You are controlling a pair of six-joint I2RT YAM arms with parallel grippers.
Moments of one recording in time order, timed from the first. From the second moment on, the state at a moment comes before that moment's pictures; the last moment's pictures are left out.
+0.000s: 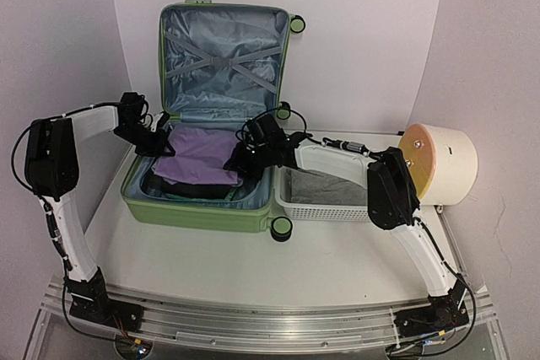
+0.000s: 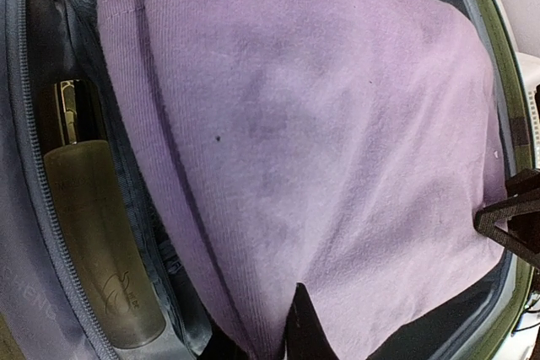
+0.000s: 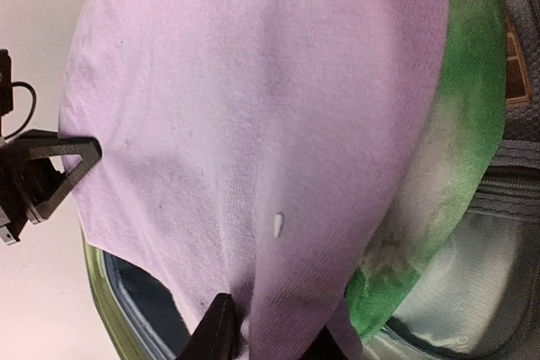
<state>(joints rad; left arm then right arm) -0.07 1.93 1.57 -0.70 0.47 0.03 0.82 2.53 2.26 -0.39 -0.26 1.00</state>
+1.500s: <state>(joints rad) -0.10 1.91 1.87 -0.82 0.57 0.02 0.77 2.39 2.27 -0.28 -0.18 0.85</state>
